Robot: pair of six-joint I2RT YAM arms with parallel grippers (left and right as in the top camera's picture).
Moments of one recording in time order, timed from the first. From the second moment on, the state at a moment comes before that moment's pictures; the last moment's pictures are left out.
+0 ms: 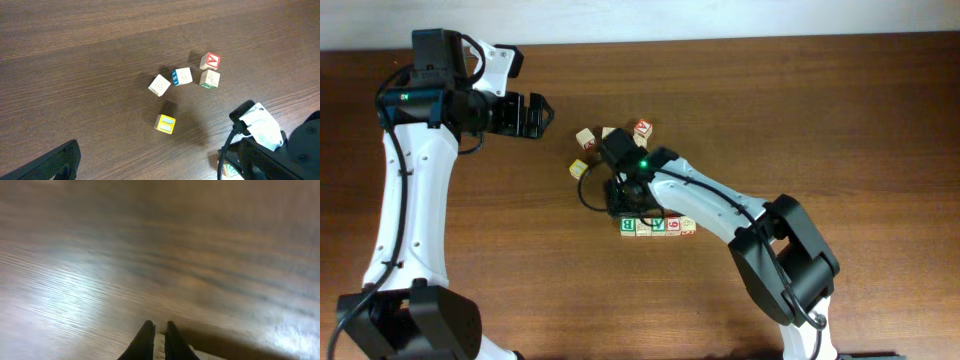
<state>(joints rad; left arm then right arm) 0.06 1.74 1.73 -1.01 0.38 0.20 0.70 2.08 1.52 -0.71 -0.13 0.55</state>
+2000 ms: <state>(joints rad) 0.06 1.74 1.73 -1.01 0.38 0.20 0.41 1.65 1.73 -1.19 -0.22 0.42</state>
